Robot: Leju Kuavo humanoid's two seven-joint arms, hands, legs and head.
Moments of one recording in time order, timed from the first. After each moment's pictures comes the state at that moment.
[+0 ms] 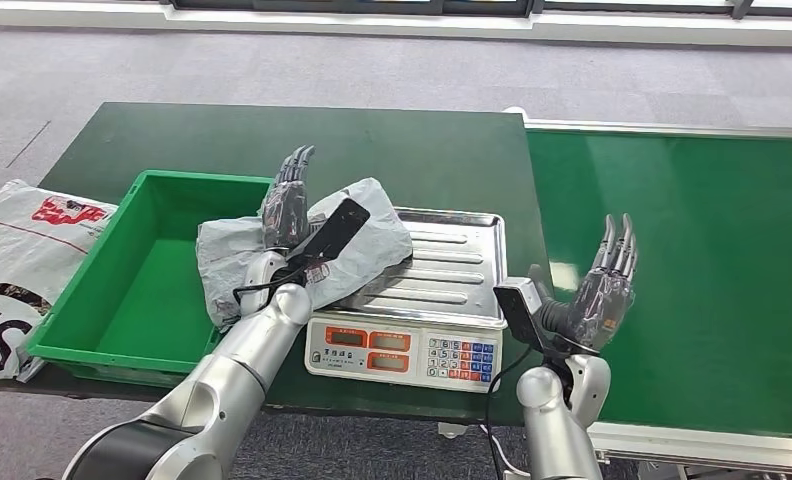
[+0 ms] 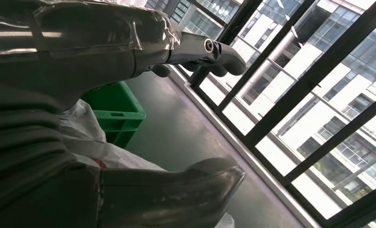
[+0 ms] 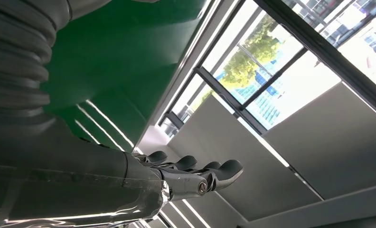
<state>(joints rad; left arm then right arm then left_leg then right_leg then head) -0.76 -0.29 0.03 -0.49 -0.91 0.61 -0.32 -0.28 0.31 -0.25 -1.06 0.99 -0.70 -0.56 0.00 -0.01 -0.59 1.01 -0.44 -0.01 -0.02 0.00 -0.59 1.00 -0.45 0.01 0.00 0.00</state>
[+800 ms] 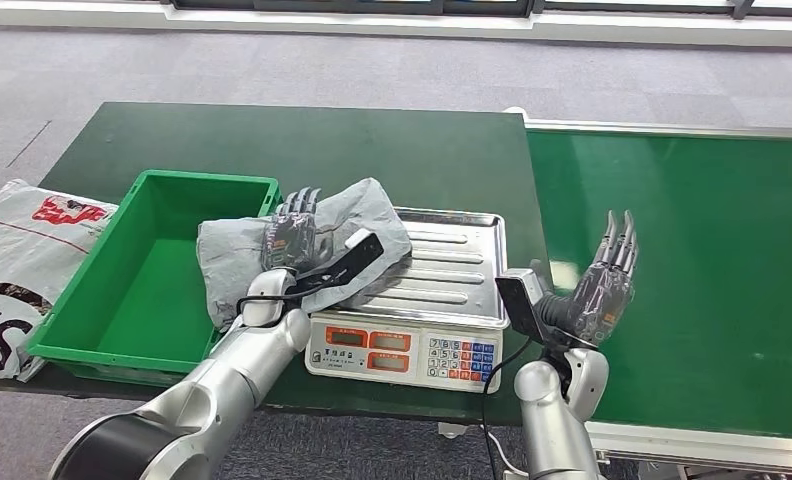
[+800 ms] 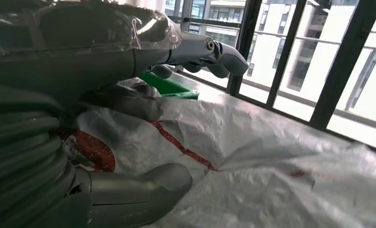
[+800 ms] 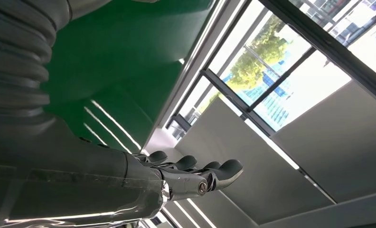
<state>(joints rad) -0.77 -0.24 -0.10 -0.34 -1.24 0.55 0.03 -0.30 0.32 -0.25 -1.05 0.99 -0.70 -0.52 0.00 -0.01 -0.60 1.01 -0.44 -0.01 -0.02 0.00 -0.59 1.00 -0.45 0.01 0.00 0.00</state>
